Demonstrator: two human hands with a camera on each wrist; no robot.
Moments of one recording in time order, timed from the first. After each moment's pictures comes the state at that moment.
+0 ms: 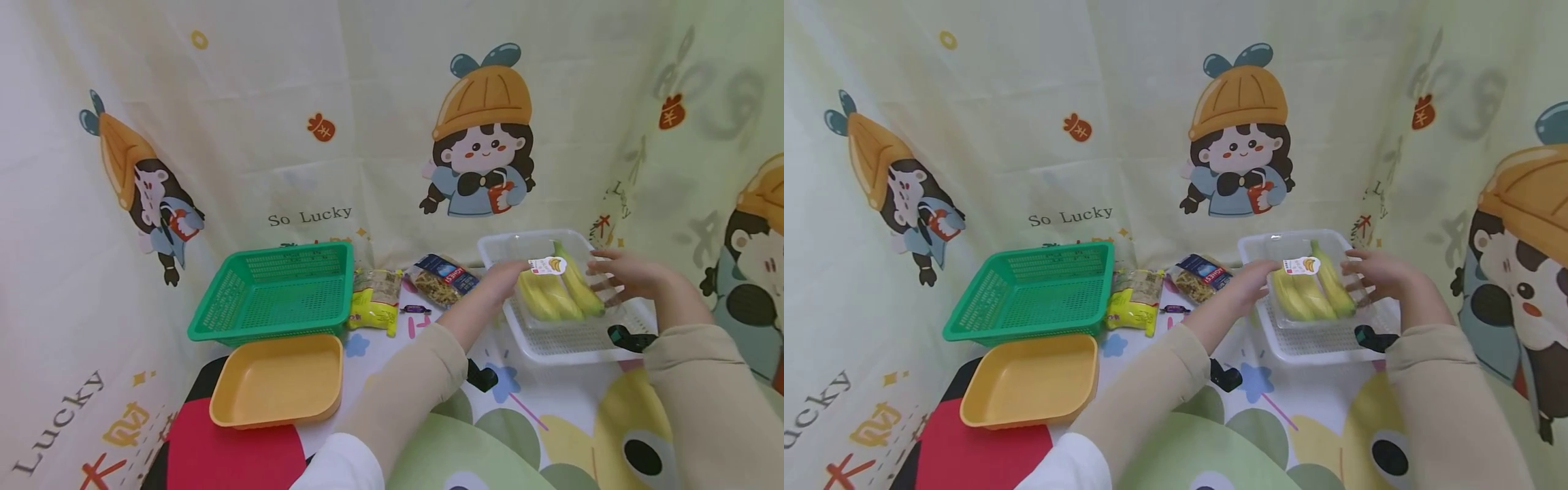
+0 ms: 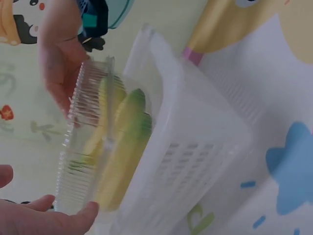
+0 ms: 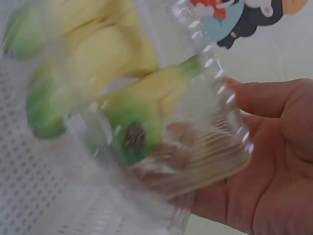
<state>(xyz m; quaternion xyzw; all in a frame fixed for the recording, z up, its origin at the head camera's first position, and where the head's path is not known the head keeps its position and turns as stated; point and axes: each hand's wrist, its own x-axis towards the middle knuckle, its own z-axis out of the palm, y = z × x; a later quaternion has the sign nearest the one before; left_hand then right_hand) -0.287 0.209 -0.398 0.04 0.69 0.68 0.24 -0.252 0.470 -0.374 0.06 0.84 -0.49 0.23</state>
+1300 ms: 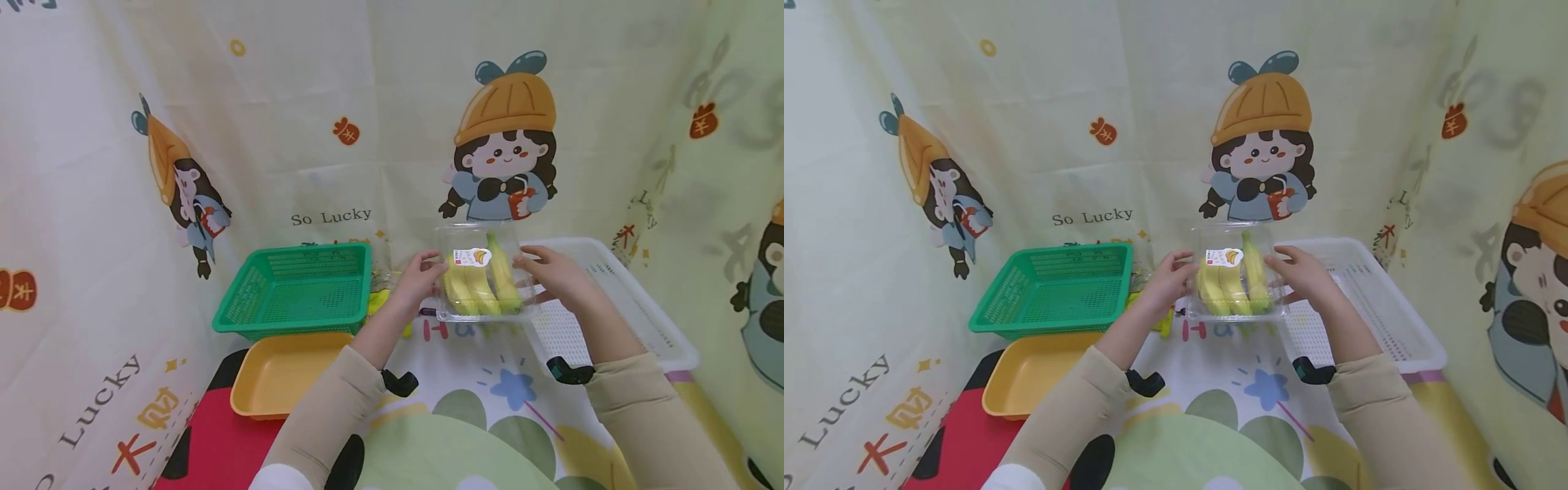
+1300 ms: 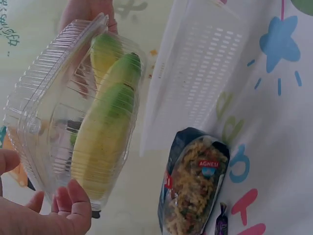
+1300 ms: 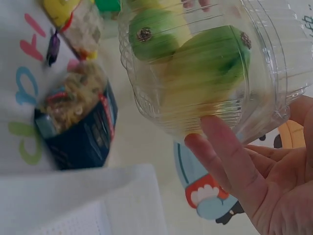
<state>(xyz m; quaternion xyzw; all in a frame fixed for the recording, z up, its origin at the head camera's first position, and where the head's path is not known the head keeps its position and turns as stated) -0.311 0.029 -0.391 0.04 0.71 0.69 0.14 -0.267 0.301 -0.364 0.05 0.87 -0.49 0.10</state>
